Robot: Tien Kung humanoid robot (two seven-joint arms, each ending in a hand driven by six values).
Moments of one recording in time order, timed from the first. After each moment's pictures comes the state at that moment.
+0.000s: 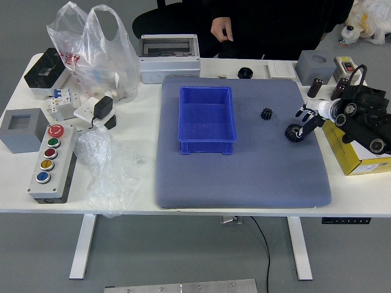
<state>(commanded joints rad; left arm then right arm) -0.06 0.20 -0.30 -0.32 0.58 -0.23 0.06 1.03 -0.44 0.29 0.71 -1.24 0.28 -0.36</state>
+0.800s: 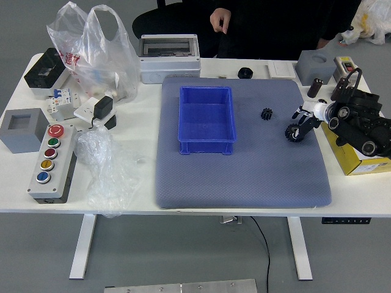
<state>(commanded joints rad) -0.06 0.20 -0.29 -0.32 0.58 -0.23 0.06 1.02 -0.41 0.28 0.68 -1.24 0.24 -0.36</state>
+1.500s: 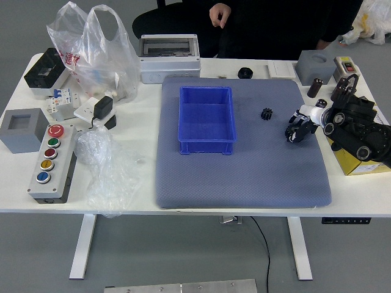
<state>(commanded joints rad) -0.07 0.19 -0.29 -0.32 0.58 -0.23 0.06 0.99 -0.39 0.28 0.67 -1.25 0.19 -0.36</state>
